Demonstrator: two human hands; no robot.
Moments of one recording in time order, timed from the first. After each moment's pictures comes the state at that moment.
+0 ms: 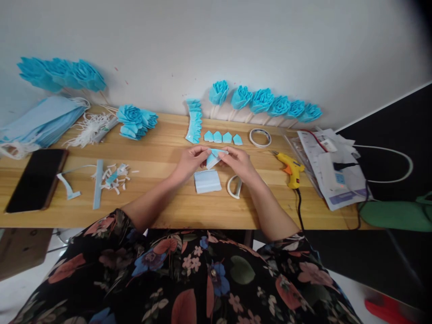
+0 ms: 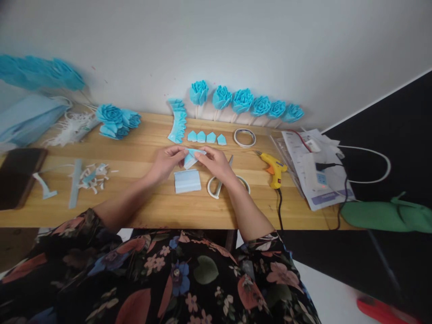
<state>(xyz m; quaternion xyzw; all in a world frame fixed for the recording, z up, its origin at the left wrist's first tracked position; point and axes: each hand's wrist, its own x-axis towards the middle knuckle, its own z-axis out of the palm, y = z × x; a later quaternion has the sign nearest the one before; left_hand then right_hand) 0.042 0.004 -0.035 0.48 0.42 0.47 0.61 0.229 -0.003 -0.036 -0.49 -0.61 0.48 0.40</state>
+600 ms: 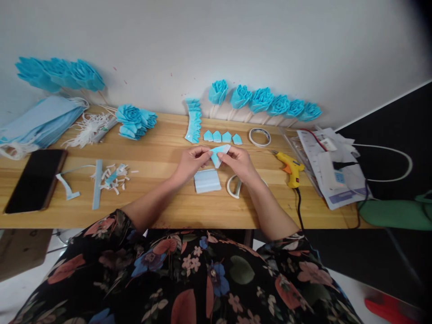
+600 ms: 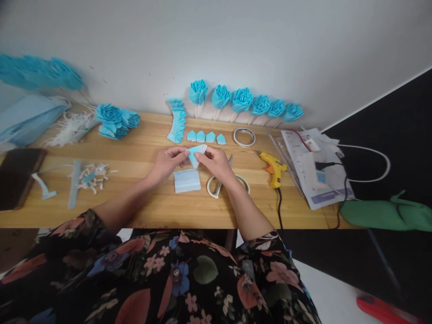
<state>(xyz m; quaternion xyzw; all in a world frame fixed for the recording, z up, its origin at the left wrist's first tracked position) 0.044 0.002 -0.036 0.51 0.42 0.46 0.59 0.222 -0.005 -0.031 -0.48 -0.59 0.48 0.44</state>
